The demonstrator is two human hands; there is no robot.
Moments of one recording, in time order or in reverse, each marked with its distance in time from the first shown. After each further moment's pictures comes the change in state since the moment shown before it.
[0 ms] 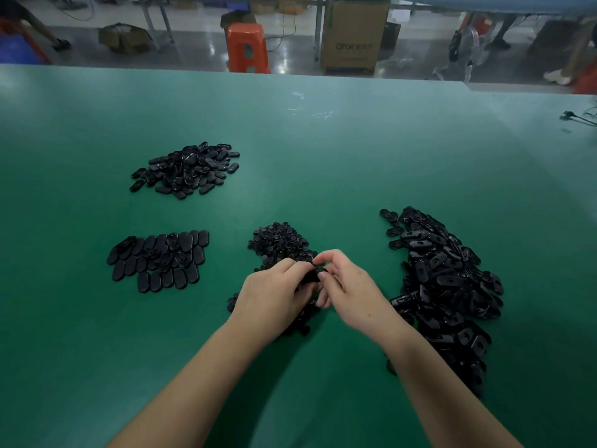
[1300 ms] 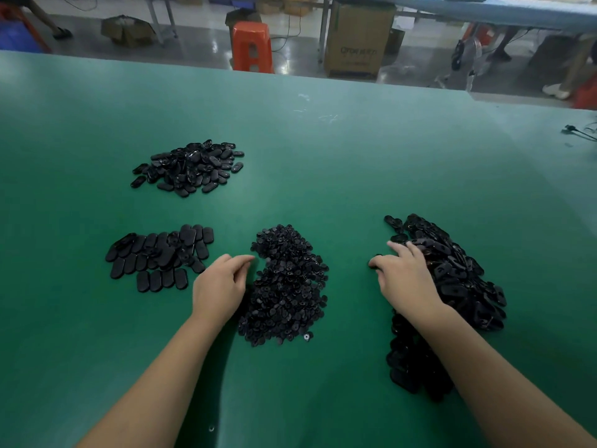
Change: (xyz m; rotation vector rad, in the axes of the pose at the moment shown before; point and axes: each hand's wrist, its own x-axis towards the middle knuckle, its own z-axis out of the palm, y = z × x) left_hand -0.017 -0.114 0.028 -0.006 -0.006 -0.497; right_hand 0.040 0.088 -0.058 -1.027 0.123 0.029
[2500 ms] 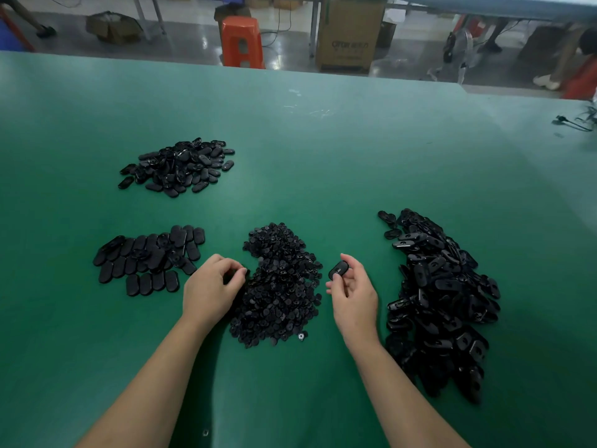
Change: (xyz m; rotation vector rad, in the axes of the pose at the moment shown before) left_hand 0.002 -0.009 0.006 -0.067 -0.066 -0.025; right_hand -0.032 -0.103 0.033 1.235 0.290 0.500
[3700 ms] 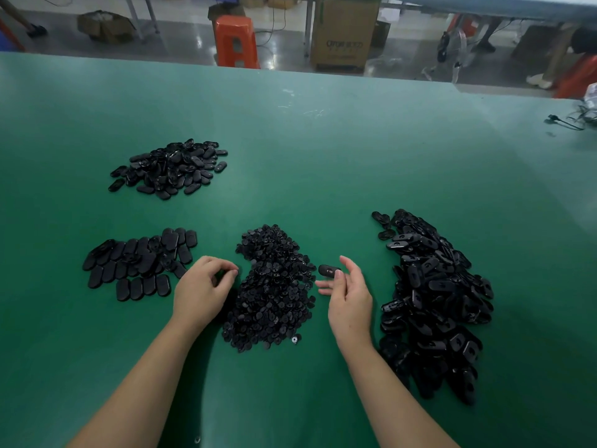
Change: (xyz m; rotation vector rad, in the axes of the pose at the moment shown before) left_hand 0.000 0.009 -0.010 -0.105 -0.008 -0.005; right_hand -0.002 -0.003 -0.001 0.026 0.009 -0.001
